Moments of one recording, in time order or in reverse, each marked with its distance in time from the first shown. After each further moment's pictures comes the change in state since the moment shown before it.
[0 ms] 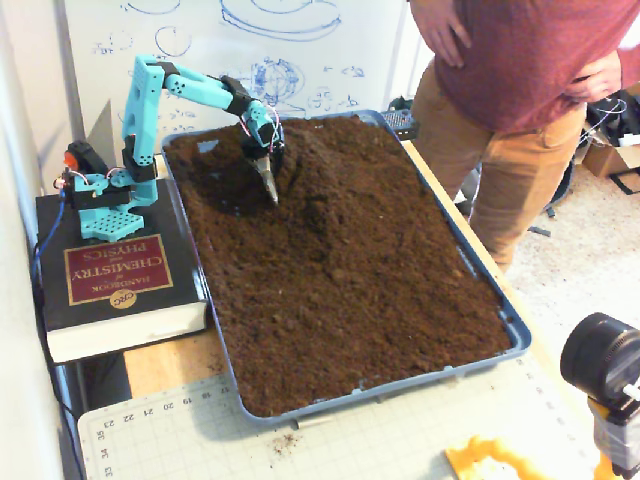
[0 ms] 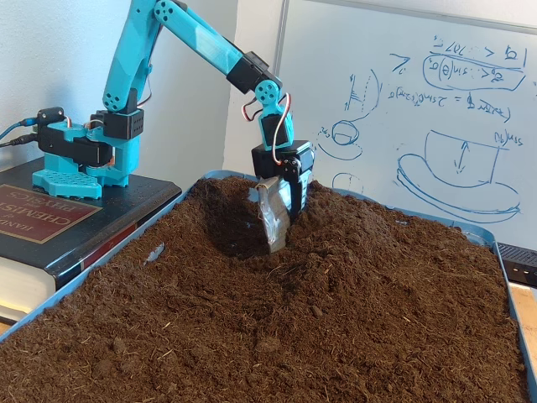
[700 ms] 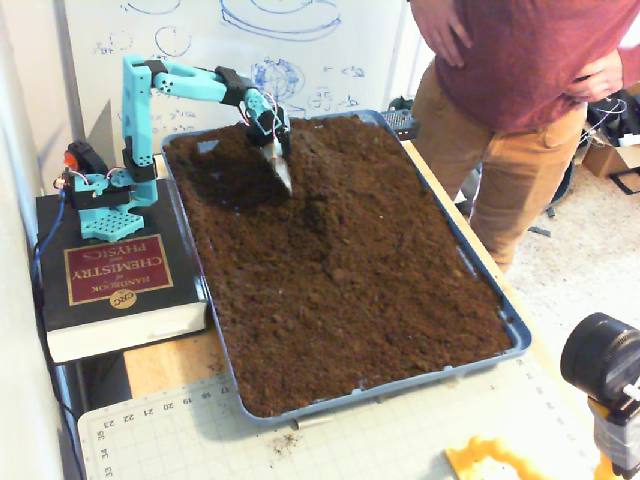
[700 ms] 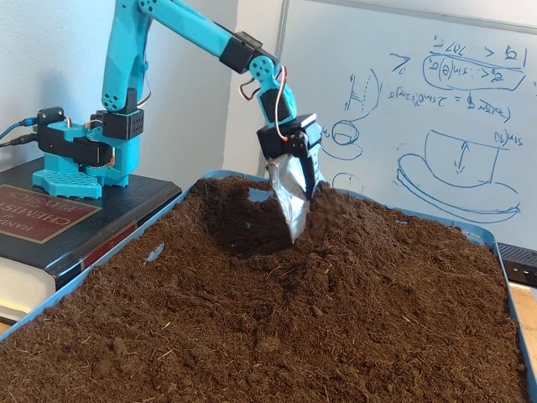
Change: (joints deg) arm 1.1 11.2 0.0 0.0 -0.3
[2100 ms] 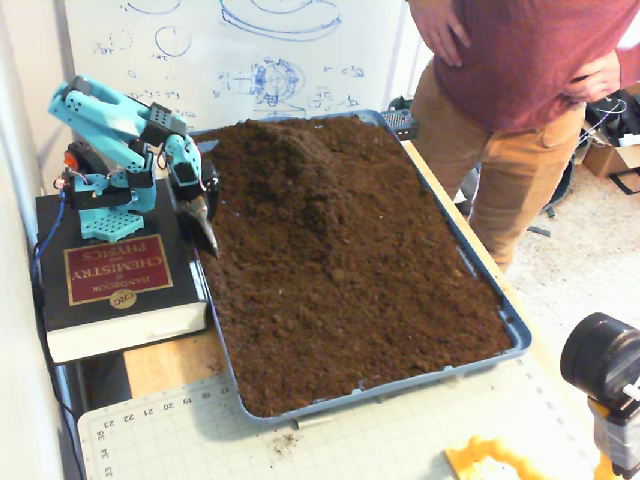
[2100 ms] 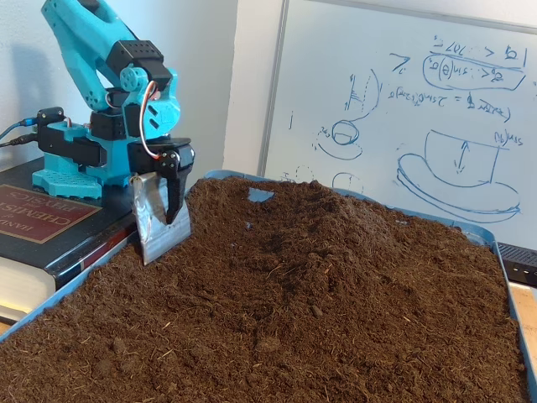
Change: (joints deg) arm 25.9 45.4 58.2 6.1 -37.9
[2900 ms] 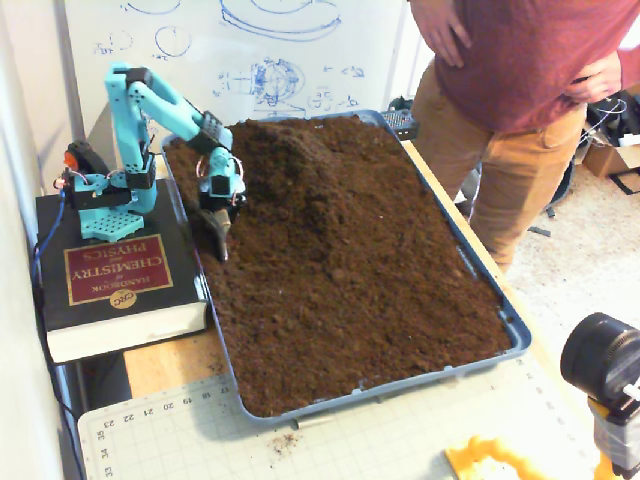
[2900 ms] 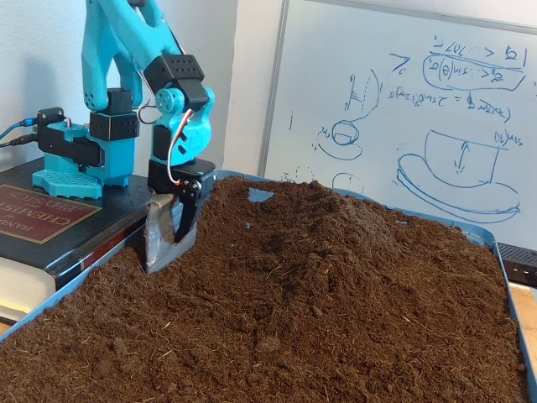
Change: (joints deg) arm 1.5 -39.9 -27.8 0.1 -1.1
